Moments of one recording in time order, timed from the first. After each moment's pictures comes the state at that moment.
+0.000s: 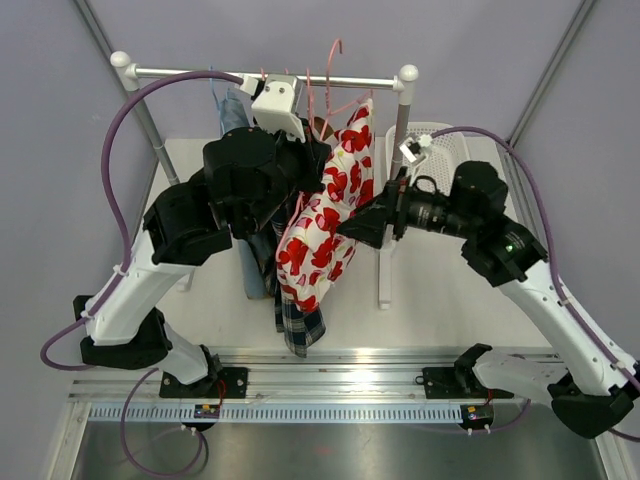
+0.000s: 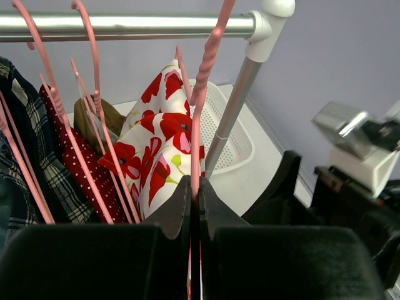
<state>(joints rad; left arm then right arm) -1.12 1.51 2.26 -0.87 -0.61 -0.33 0.56 1.05 1.34 -0.35 -0.63 0.57</state>
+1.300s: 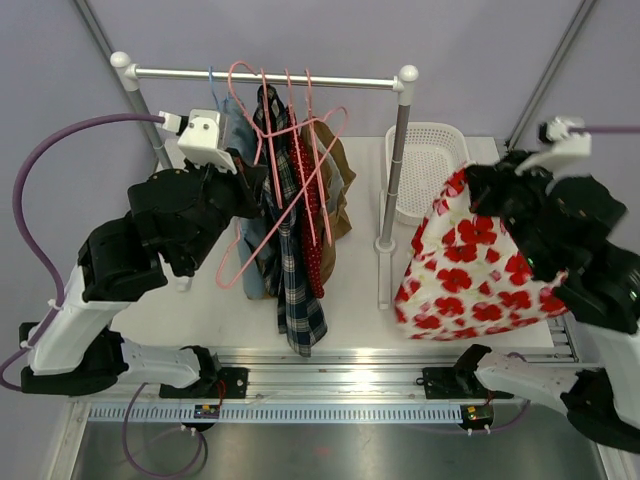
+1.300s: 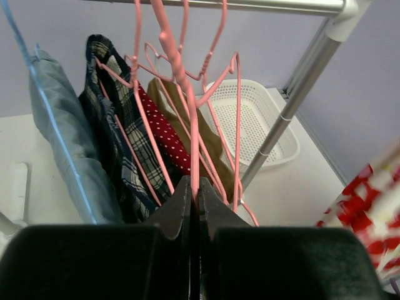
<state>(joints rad) -1.15 1.19 1.94 -0.87 -0.79 -0.30 0.76 0.94 1.74 -0.87 0.55 0.33</state>
